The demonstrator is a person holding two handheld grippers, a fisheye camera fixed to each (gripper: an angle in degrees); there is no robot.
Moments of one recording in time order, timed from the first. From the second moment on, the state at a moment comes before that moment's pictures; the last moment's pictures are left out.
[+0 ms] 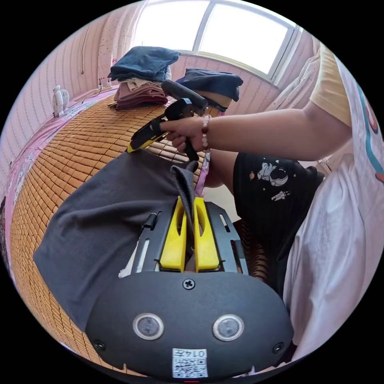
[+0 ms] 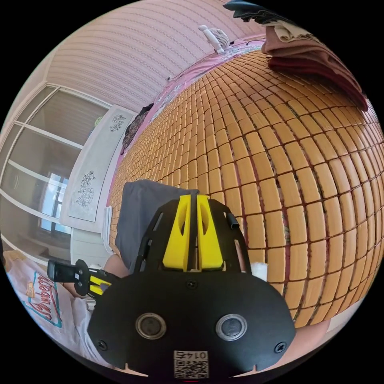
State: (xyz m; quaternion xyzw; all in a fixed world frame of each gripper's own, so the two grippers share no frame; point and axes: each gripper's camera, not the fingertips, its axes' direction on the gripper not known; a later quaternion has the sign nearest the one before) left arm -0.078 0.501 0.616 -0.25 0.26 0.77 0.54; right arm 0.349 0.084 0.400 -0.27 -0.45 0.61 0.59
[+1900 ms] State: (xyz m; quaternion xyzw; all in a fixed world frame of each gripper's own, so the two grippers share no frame) left arm -0.247 0.318 0.604 -0.18 0.14 0.45 0.87; right arm 0.216 -0.019 0.426 -0.23 -0.53 0.36 0.74
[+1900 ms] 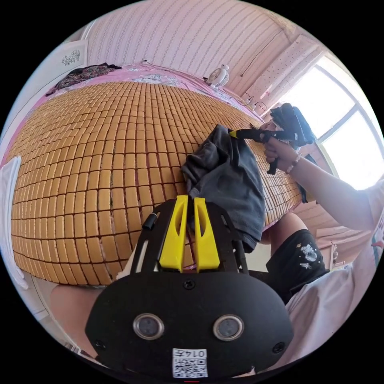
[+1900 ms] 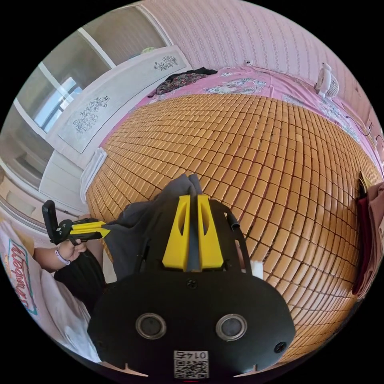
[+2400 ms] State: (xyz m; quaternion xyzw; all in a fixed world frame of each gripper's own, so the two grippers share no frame) left arm -0.353 0.301 0.408 0.00 0.19 0.43 0.88; right arm 0.259 -0.072 0.279 -0.04 -0.55 0.37 0.75
